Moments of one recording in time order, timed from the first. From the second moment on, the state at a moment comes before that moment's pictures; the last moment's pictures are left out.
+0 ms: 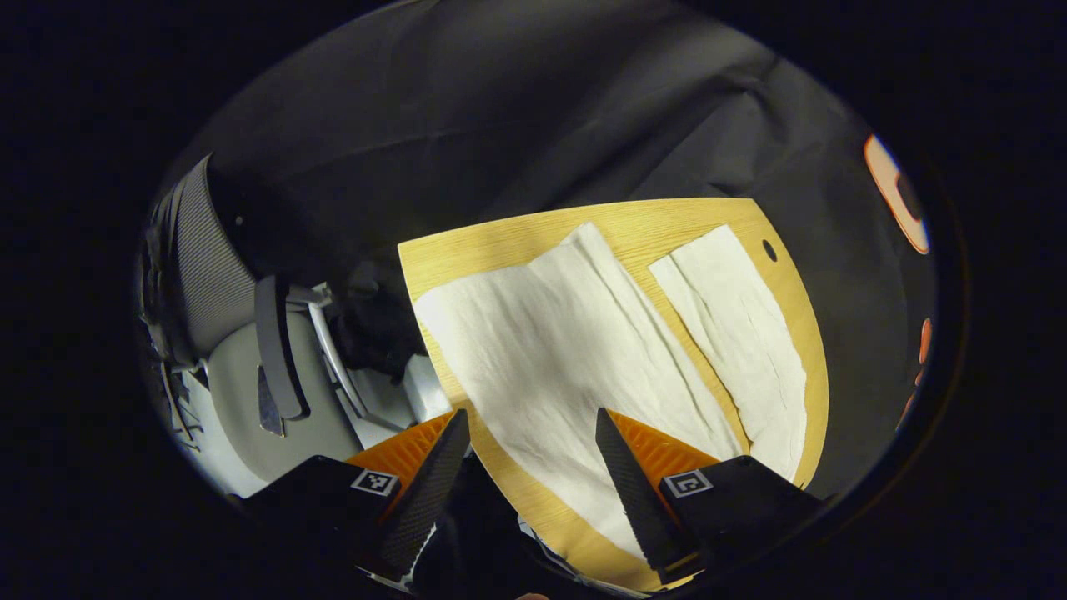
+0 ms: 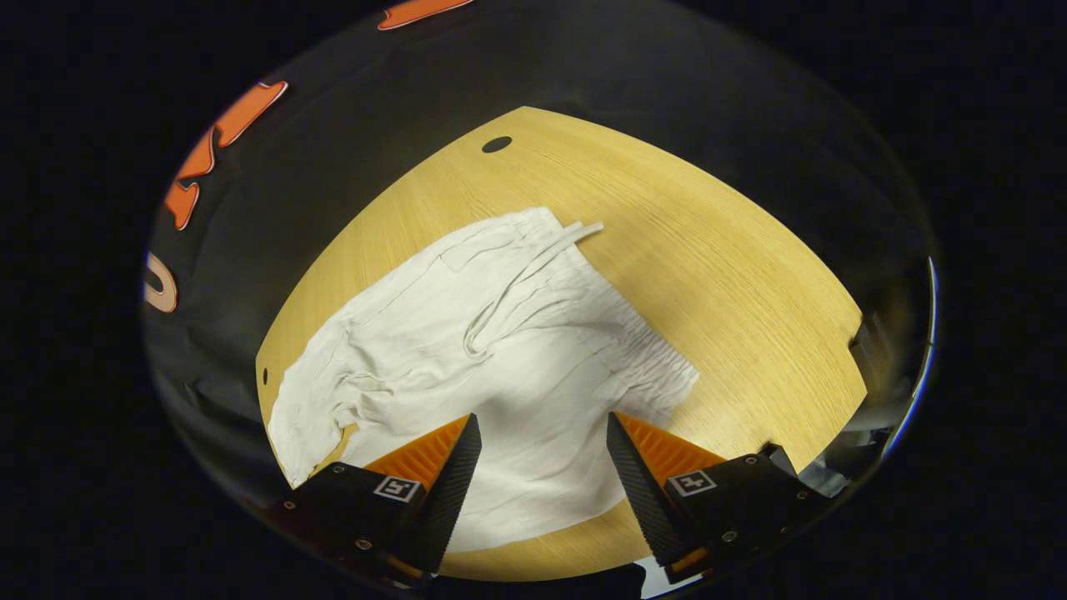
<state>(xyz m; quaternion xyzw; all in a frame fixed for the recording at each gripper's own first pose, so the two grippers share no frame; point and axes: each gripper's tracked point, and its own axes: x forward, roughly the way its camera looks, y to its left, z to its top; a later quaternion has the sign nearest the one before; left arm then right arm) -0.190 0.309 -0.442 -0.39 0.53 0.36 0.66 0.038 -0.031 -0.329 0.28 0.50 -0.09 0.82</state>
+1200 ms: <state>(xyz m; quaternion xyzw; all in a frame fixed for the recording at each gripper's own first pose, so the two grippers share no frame) -0.127 0.334 -0.495 -0.49 0.46 0.30 0.67 0.026 -0.043 -0.343 0.40 0.46 -0.14 0.78</state>
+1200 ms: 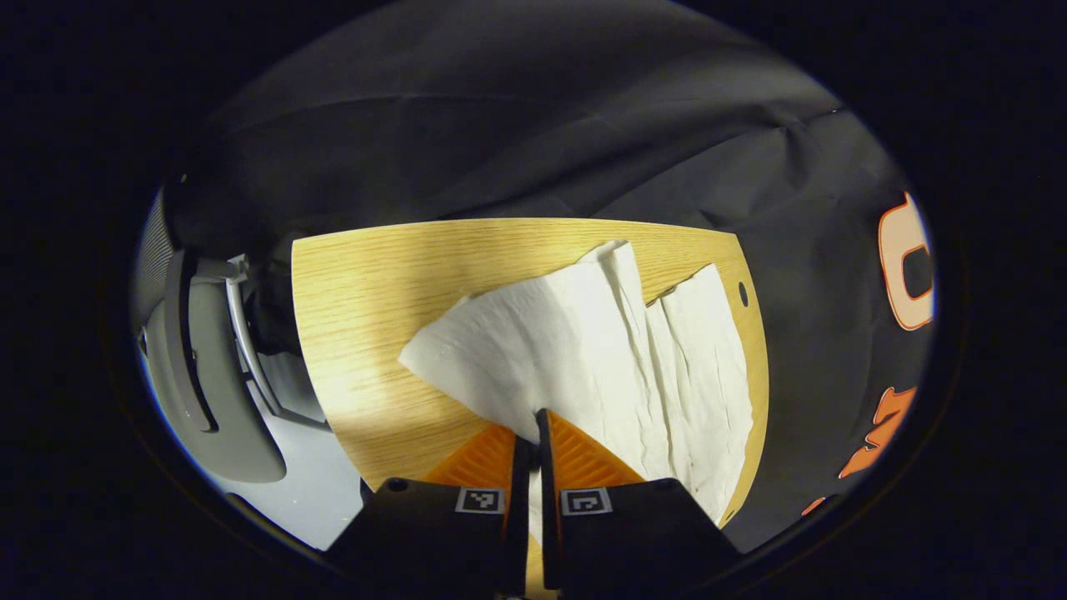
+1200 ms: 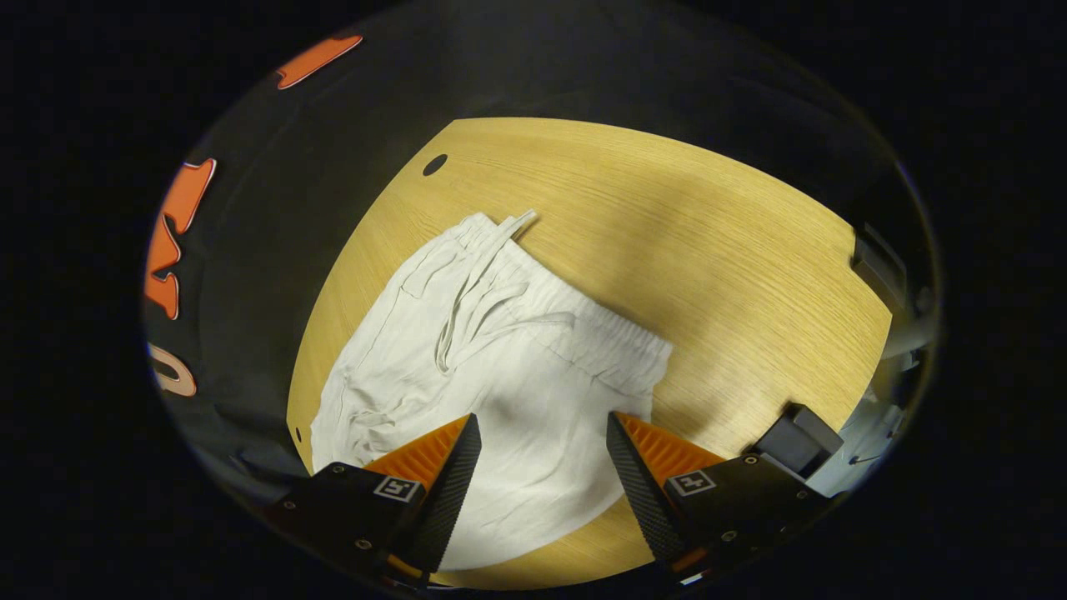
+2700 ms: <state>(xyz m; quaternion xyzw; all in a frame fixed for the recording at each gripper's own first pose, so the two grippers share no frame) 0.003 0.329 -0.374 -0.42 0.41 0.20 0.79 0.061 -0.078 -0.304 0.46 0.39 -0.17 0.78</state>
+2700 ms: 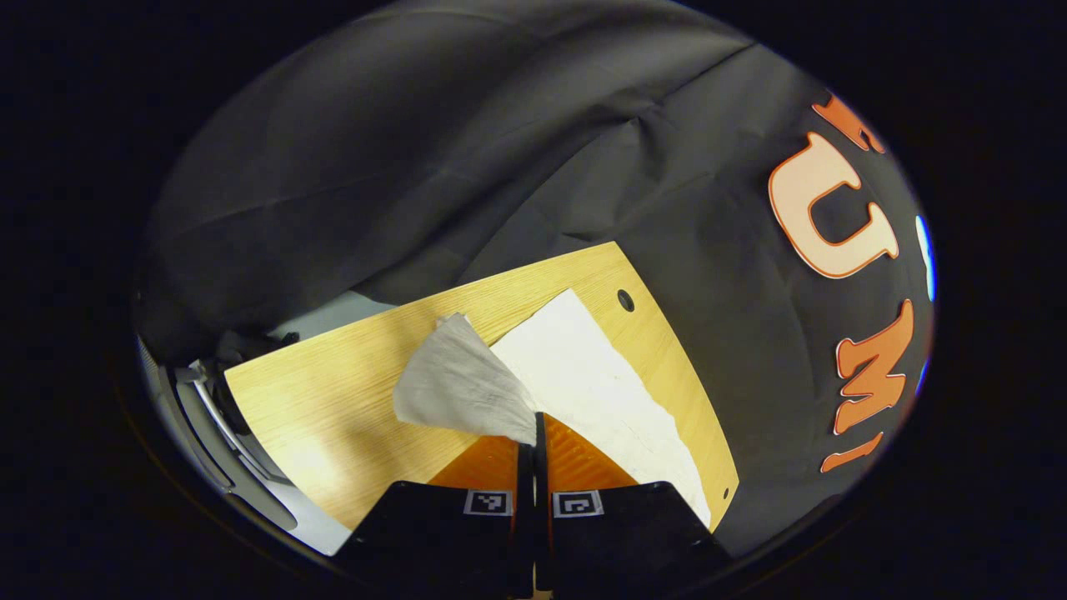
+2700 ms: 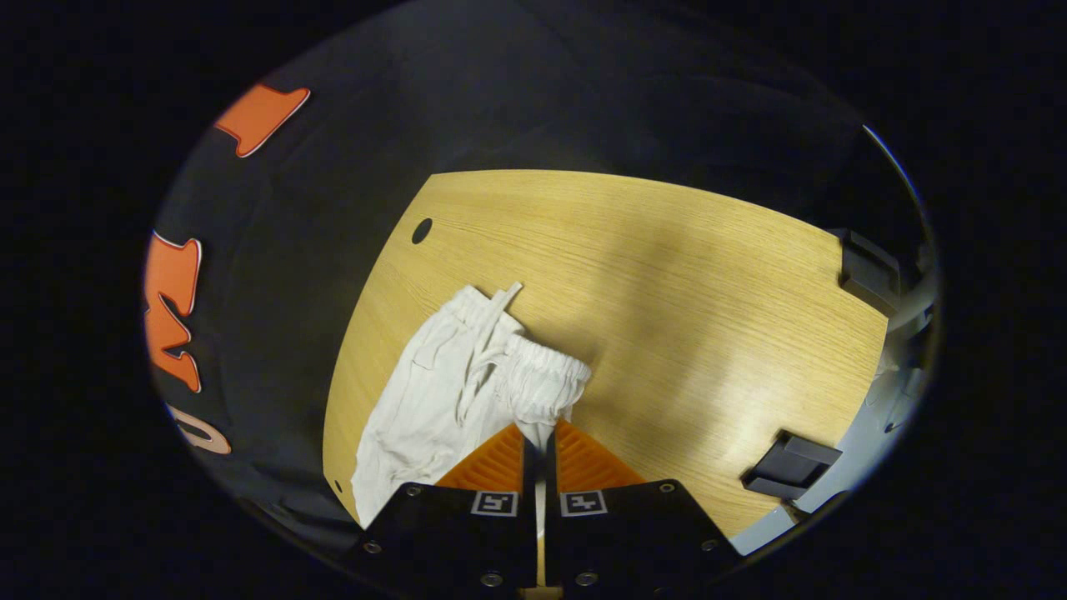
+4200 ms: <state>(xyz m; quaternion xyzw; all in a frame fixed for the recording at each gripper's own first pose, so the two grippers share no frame) 0.195 0.328 -0.448 -0.37 0.45 0.13 0.80 0.237 -0.033 -0.238 0.54 0.34 -0.14 0.76</state>
